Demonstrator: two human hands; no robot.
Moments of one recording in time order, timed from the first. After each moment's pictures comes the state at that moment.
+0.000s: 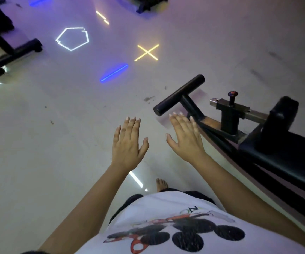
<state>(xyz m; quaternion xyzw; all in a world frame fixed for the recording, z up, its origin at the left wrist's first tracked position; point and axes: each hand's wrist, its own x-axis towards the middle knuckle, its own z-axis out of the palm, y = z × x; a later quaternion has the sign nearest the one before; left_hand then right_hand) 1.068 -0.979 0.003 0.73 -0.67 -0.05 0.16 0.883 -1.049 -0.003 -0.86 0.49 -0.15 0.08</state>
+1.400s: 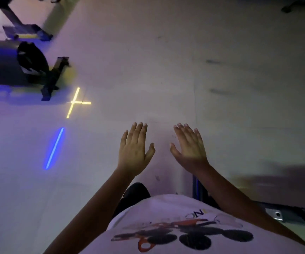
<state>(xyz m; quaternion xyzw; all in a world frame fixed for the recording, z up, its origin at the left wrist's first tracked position) 1.136 -1.945 0.004 0.42 -0.90 -0.11 0.11 0.969 -1.857 -0.013 -0.58 0.78 -0.23 0.07</state>
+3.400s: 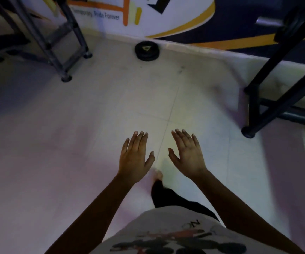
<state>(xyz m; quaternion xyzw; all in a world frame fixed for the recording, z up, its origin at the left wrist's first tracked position) -0.264 -2.421 -0.009 -0.24 -0.95 -0.17 0.01 -0.221 -2.237 -0.012 0.01 0.98 -0.16 -0.07</state>
